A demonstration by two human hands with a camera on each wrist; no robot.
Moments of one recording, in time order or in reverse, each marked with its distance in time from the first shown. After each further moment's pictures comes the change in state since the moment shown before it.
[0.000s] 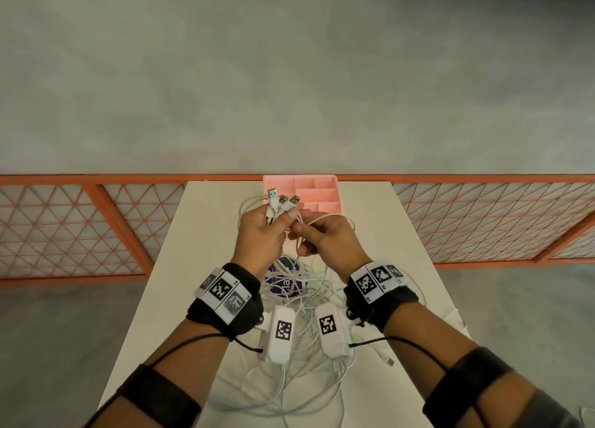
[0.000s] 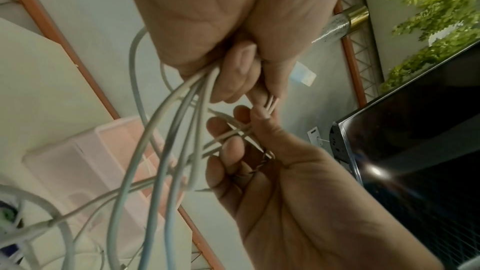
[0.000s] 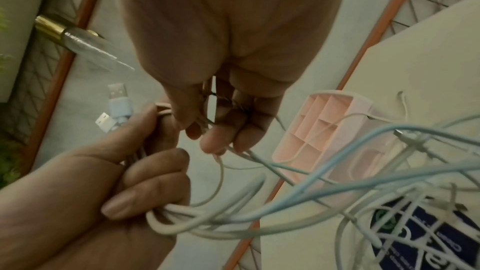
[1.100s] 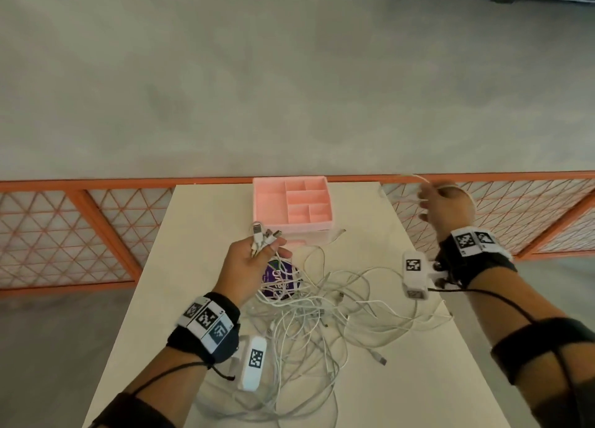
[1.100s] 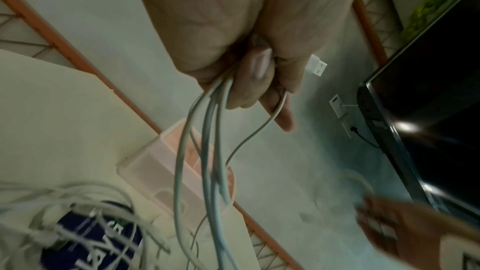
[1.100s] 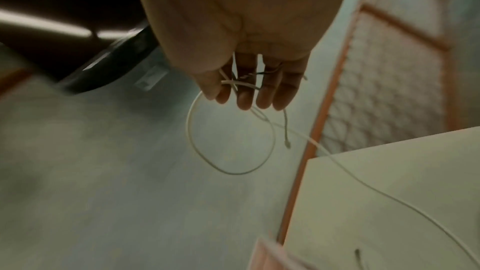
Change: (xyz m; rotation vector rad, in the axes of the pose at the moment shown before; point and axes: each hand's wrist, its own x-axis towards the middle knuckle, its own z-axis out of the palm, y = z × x) left_hand -0.015 -0.041 -0.025 0.224 -0.076 -0.037; right_hand 0.004 -0.018 -0.184 -0.261 0.777 0.103
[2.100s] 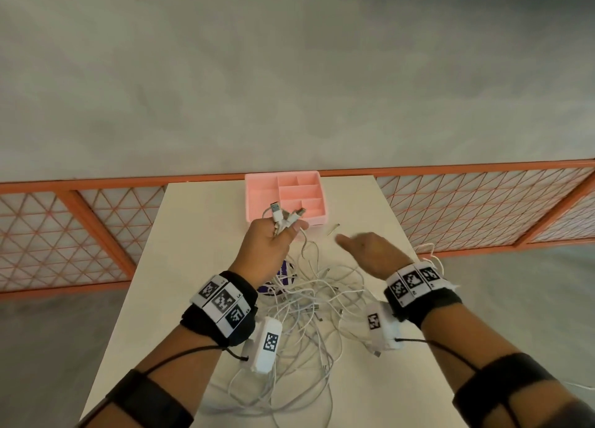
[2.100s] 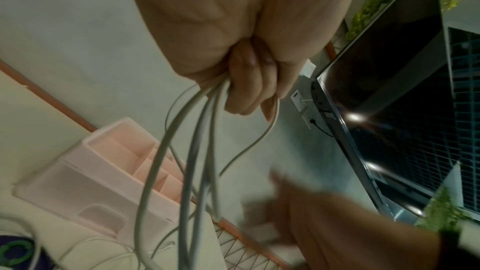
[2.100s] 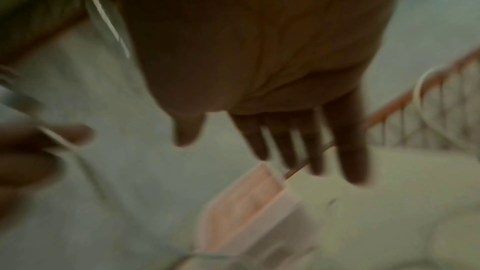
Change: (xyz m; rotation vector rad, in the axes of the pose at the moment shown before) left_hand 0.014 0.029 0.036 0.068 -0.111 0.092; right_hand -0.076 0.033 0.050 -0.635 -0.674 -0.106
